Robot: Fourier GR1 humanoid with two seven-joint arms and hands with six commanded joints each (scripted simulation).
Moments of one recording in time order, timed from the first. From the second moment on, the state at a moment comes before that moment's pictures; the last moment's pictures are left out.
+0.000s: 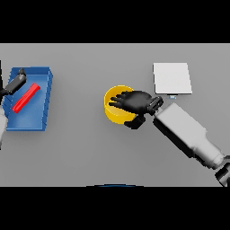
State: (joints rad) left arm -0.40 0.52 -0.02 -1.20 -0.38 0.08 0.44; right arm -0.73 -0.33 0.70 -1.12 0.89 0.48 -0.19
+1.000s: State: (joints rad) left arm -0.41 0.53 -0.03 -1.20 -0.38 0.06 0.44; right arm -0.73 -0.31 0.71 -1.09 0.83 0.57 -0.15
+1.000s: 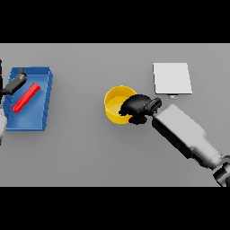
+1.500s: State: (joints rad) left arm -0.41 0.53 -0.03 -1.20 -0.39 0.07 0.45; right arm -0.76 -0.37 0.67 -1.19 0.78 0.61 -0.12
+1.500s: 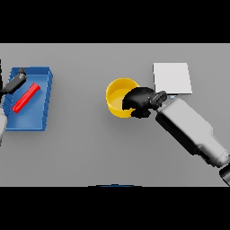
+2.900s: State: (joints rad) left arm -0.39 0.54 -0.02 -1.22 -0.39 0.06 0.45; right arm -0.86 -0.53 0.41 -0.72 0.81 0.31 -0.20
